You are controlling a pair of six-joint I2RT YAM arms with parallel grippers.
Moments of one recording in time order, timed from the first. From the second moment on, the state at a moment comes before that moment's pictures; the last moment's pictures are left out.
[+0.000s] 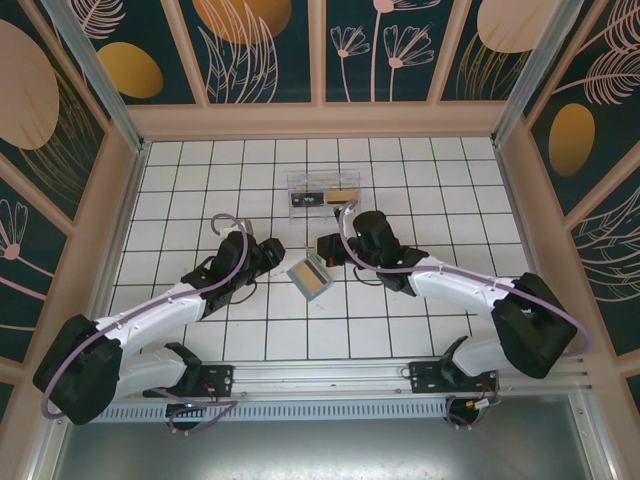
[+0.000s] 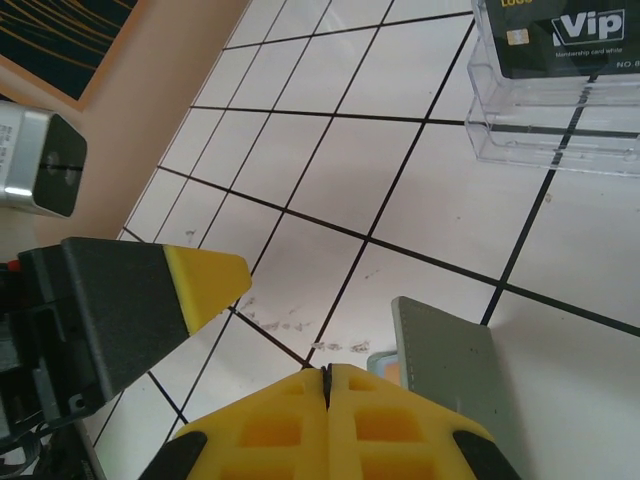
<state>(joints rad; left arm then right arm) -0.63 1.17 0.51 0.04 -0.08 -0.99 0.79 1.37 0.73 0.17 -0.22 0.60</state>
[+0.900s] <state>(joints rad) -0.76 1.48 0.62 0.20 0.07 -0.97 0.59 1.29 0.44 0.07 0.07 0.65</state>
